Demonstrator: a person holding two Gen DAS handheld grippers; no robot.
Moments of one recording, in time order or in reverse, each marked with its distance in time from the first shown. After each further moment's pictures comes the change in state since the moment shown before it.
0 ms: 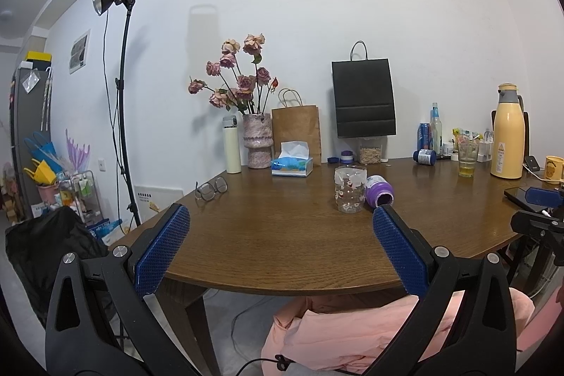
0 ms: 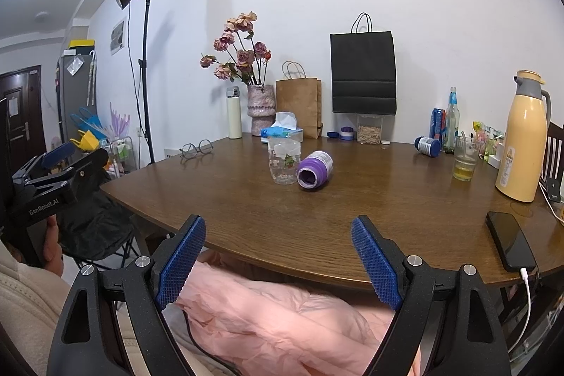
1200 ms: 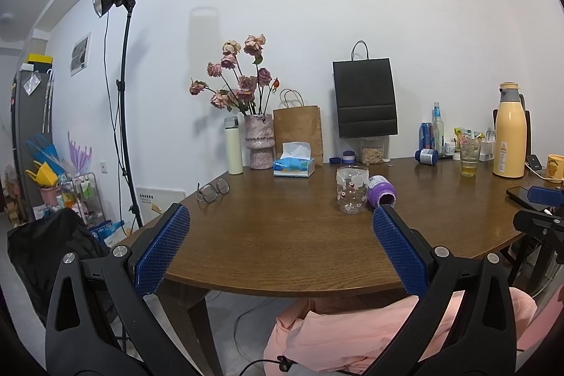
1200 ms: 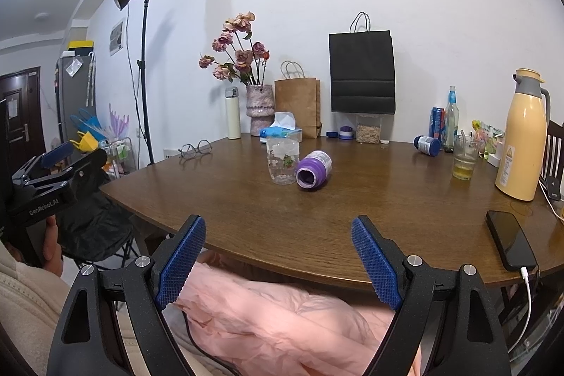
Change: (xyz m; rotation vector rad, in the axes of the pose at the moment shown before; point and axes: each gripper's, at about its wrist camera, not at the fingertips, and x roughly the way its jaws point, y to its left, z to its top) left arm -0.001 0.000 0.003 0.007 -0.004 0.008; right arm 0.000 -0.001 0.000 -0.003 -0.002 -0.004
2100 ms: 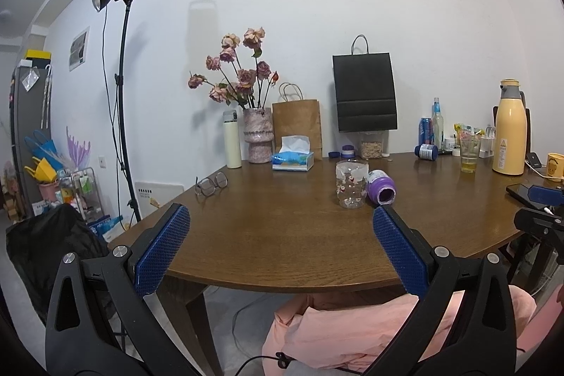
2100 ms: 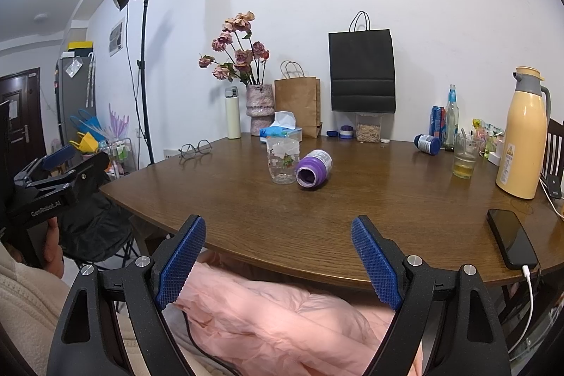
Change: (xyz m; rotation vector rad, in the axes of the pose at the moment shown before) left arm 0.008 -0.004 -0.007 -0.004 0.026 0.003; right arm 0.003 -0.002 -0.001 -0.002 0.003 -0.003
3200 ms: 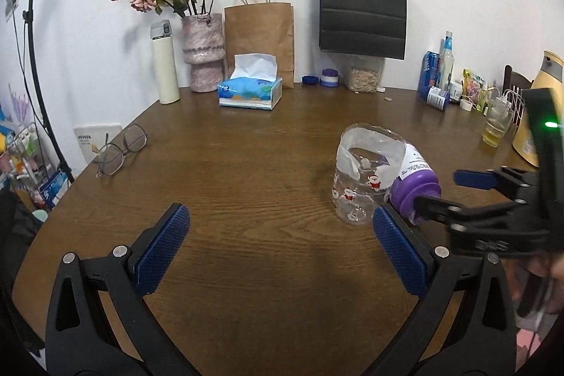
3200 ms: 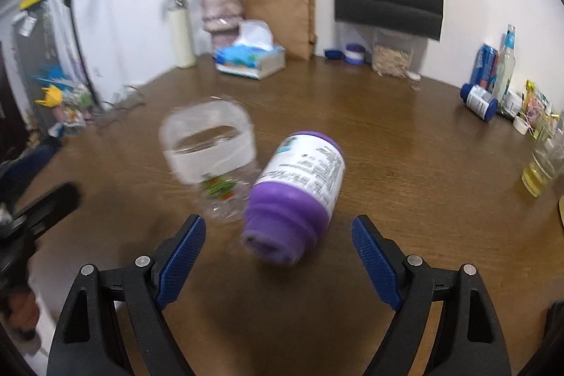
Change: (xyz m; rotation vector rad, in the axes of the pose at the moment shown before) left arm 0.267 -0.032 0.024 -0.011 0.416 -0.167; right arm 0.324 -0.059 0.079 0.032 0.457 -0.035
